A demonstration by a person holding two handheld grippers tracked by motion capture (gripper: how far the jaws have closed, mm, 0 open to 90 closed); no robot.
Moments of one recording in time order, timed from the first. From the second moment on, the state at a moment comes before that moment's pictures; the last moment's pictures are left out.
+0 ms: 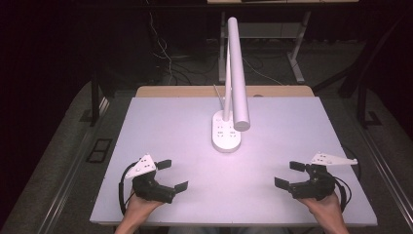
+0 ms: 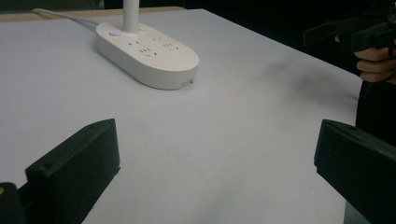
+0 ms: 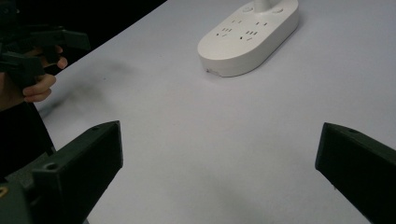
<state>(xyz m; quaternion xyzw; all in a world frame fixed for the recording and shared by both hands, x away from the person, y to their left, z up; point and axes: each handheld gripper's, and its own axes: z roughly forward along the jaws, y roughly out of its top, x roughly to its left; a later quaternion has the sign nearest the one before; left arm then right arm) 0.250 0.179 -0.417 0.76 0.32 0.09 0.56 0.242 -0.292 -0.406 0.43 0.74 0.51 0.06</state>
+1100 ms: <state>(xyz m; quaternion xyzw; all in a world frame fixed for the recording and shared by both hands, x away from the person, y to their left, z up) 0.251 0.181 -0.419 0.76 0.33 0.09 0.56 0.262 -0.276 -0.376 0.40 0.77 0.49 0.05</state>
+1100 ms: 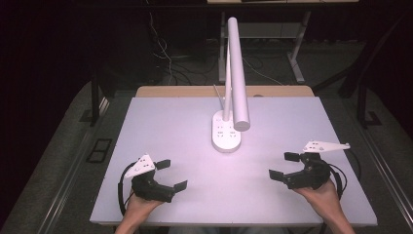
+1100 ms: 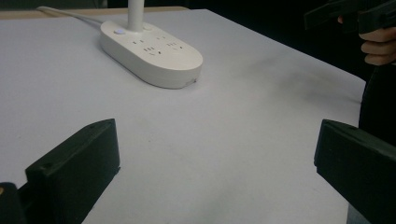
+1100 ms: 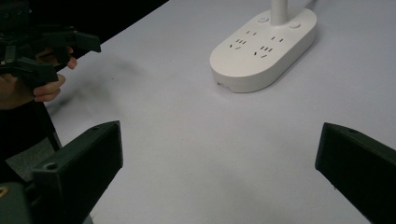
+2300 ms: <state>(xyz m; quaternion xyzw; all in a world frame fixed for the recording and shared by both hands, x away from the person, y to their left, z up) 0.251 0.182 -0.419 0.76 0.33 0.09 0.56 0.321 -0.238 -0.347 0.37 0.81 0.46 0.04</state>
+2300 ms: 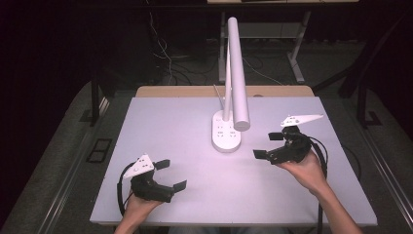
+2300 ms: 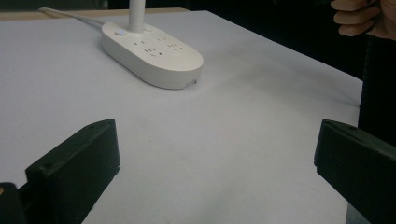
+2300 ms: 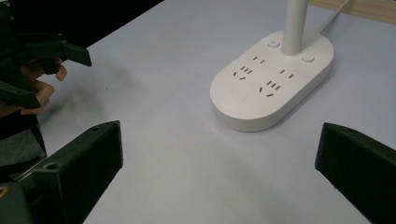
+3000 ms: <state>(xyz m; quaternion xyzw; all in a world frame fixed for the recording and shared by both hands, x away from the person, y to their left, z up) 0.251 0.184 -0.418 0.75 0.33 0.09 0.56 0.361 -0.219 -0.345 0.37 0.82 0.44 0.04</state>
